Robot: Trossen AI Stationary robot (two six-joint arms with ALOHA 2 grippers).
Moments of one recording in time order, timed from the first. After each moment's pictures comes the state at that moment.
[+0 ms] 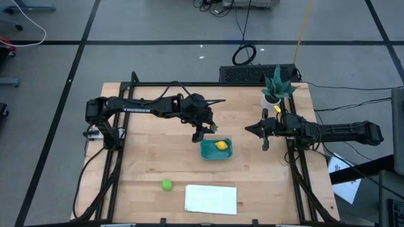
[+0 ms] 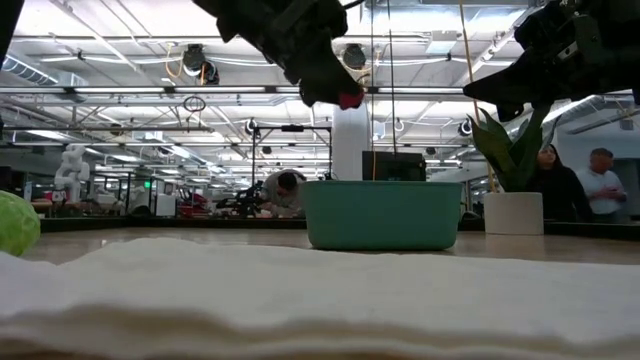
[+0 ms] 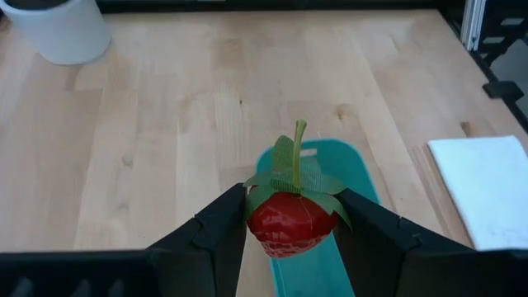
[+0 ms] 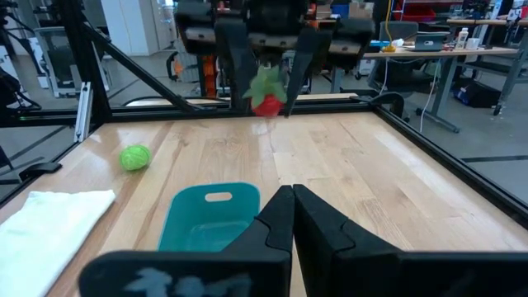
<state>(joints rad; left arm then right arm) 0.16 1.73 1.34 -0.31 0.31 0.15 -0.10 0.49 0.14 0.25 -0.03 0.03</state>
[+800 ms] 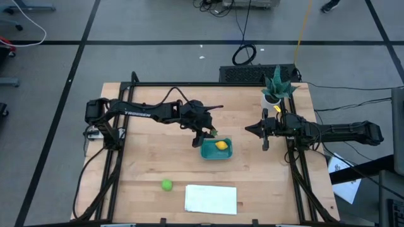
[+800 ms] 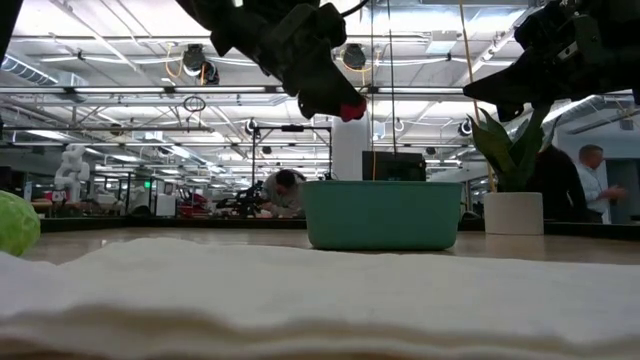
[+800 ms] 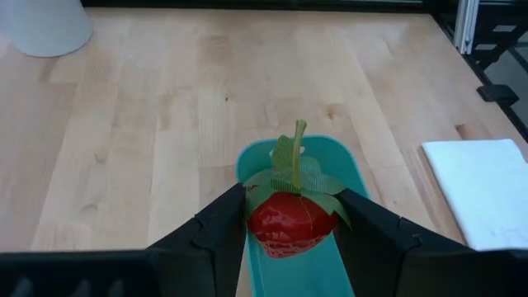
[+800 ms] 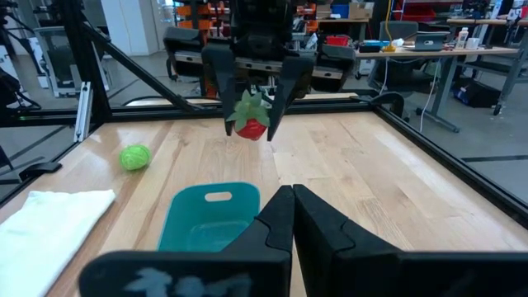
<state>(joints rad) 0.13 1.73 1.23 -0.16 0.30 0.09 -0.10 0.49 0.14 0.25 -0.03 0.03</state>
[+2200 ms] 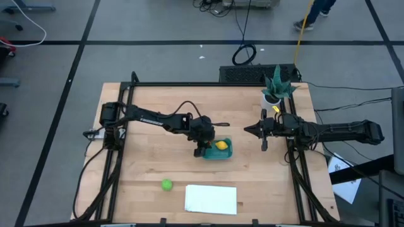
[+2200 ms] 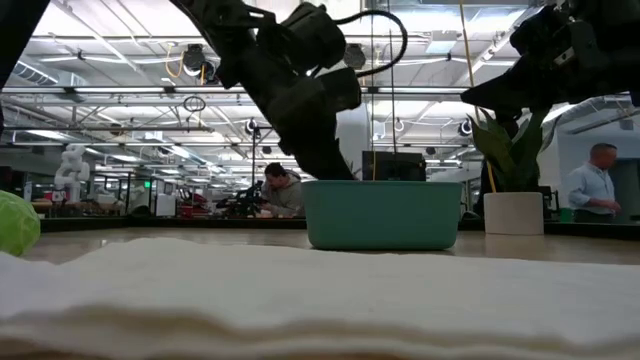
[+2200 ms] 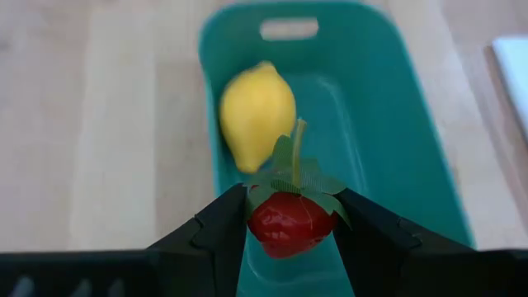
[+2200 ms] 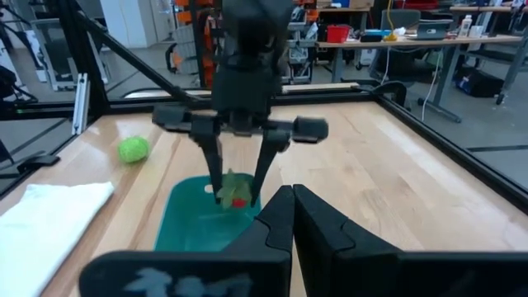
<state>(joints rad) 0.06 1.91 1.23 -0.21 0.21 0.08 -0.10 0.54 0.14 0.27 -0.03 0.04</state>
